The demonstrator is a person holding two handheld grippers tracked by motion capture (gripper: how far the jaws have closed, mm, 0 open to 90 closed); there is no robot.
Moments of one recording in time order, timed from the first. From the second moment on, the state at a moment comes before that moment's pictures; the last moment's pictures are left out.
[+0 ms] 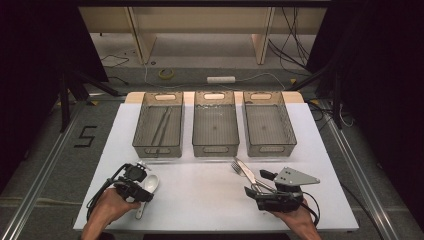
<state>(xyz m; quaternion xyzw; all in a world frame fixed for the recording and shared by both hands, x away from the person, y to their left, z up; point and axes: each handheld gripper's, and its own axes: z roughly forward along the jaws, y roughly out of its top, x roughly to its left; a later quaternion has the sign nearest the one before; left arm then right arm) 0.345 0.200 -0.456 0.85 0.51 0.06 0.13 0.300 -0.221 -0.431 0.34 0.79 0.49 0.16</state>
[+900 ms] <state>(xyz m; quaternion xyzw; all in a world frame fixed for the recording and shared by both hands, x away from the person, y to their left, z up) 0.350 0.203 -0.460 0.86 0.49 0.06 0.15 0.300 -0.222 -0.431 0.34 0.79 0.49 0.16</state>
